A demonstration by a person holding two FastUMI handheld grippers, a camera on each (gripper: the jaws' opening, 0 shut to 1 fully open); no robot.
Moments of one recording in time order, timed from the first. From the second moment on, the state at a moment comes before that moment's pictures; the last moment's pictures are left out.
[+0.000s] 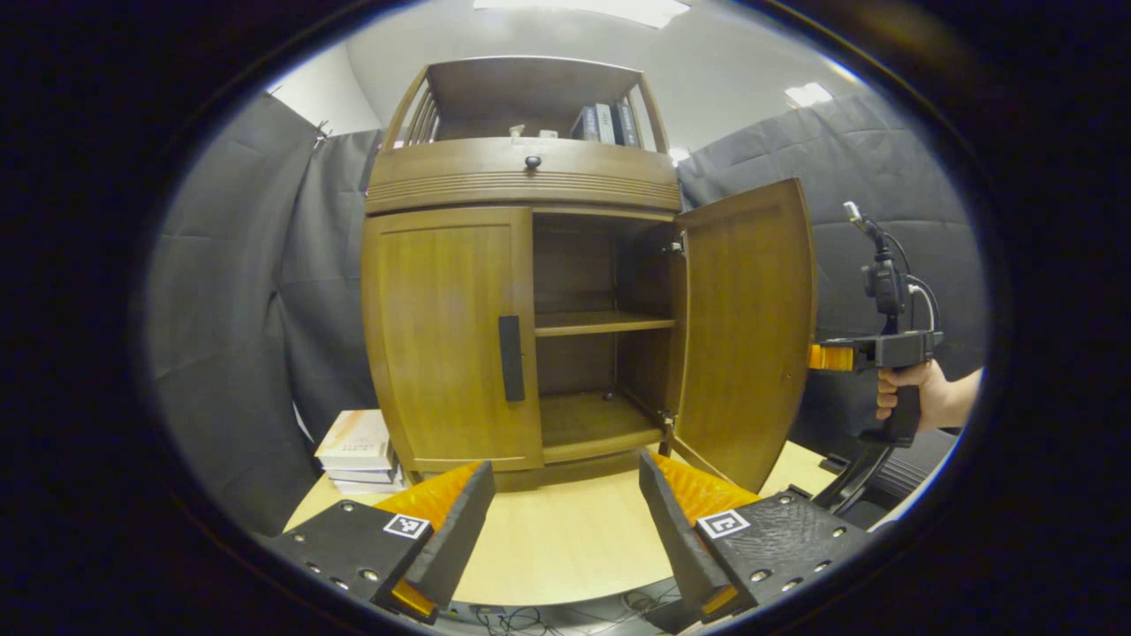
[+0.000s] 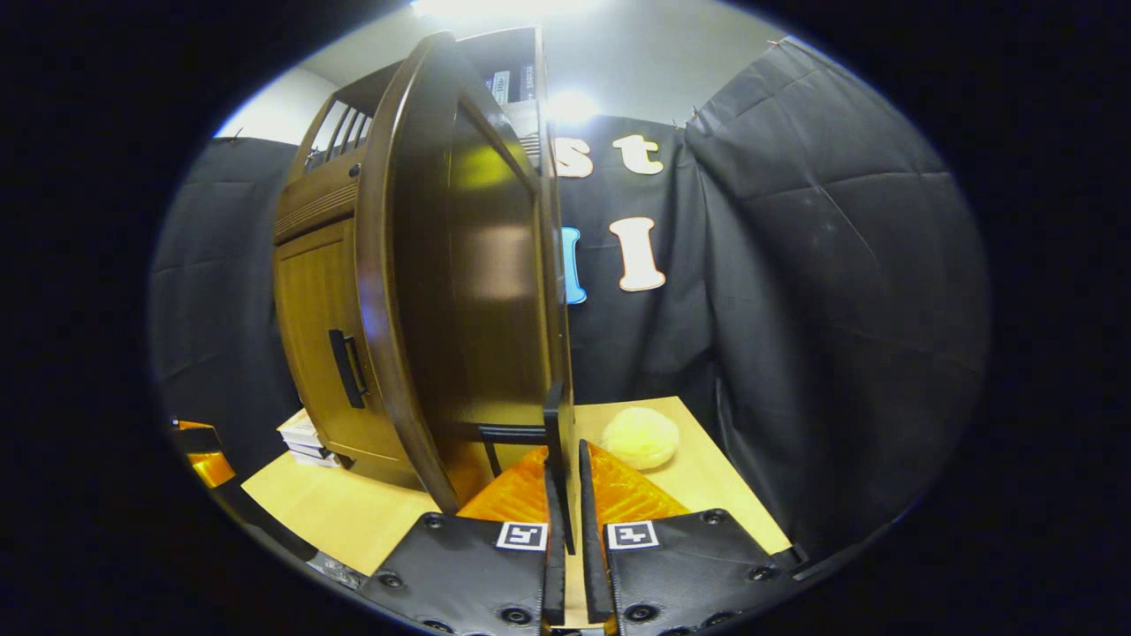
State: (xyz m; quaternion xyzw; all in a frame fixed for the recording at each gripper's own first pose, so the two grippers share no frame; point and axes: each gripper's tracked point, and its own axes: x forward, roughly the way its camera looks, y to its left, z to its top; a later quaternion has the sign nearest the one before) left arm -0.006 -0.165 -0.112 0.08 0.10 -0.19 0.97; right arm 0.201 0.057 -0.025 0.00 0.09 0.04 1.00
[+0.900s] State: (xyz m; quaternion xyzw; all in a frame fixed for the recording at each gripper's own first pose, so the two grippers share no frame) left arm 0.019 -0.171 -0.108 0.06 0.09 -0.22 0.97; right arm 0.140 0.013 -0.021 0.00 0.08 0.00 1.00
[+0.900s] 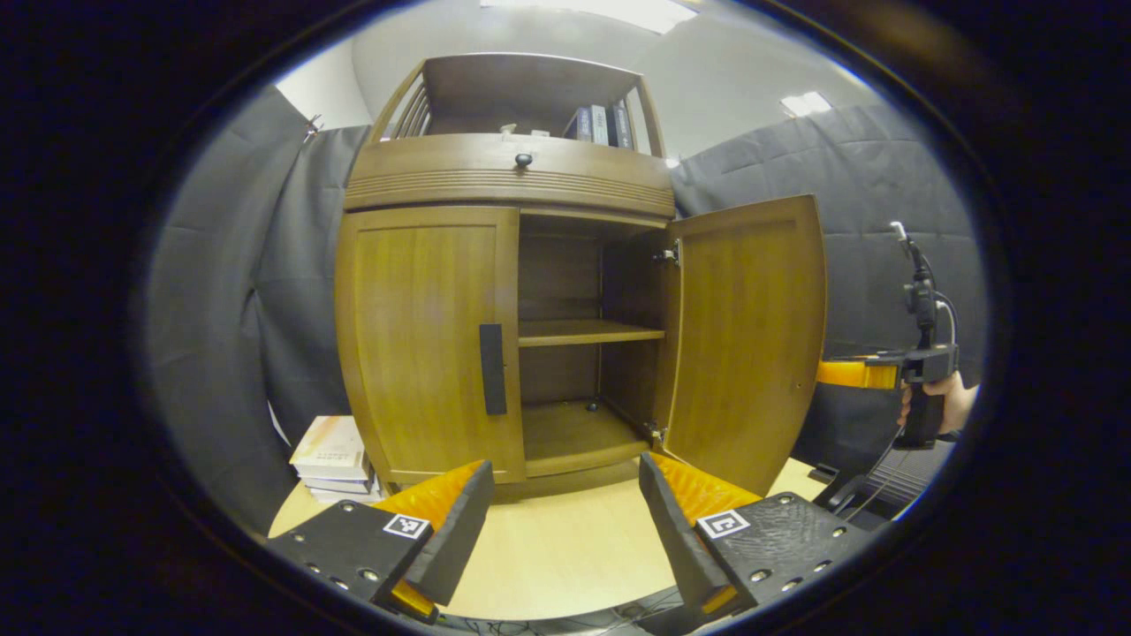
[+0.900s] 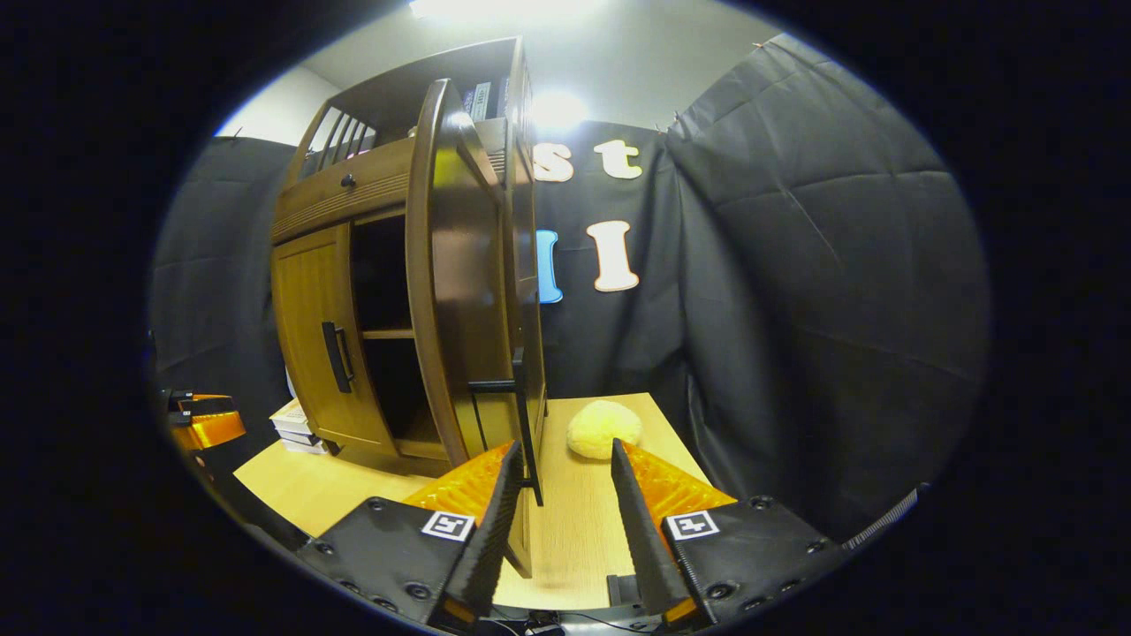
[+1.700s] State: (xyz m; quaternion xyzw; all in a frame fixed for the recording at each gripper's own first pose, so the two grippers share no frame) left arm 0.152 -0.180 -0.081 0.13 0.03 -0.16 0.98; right arm 0.110 0.111 0.010 0.00 0.05 0.02 1.00
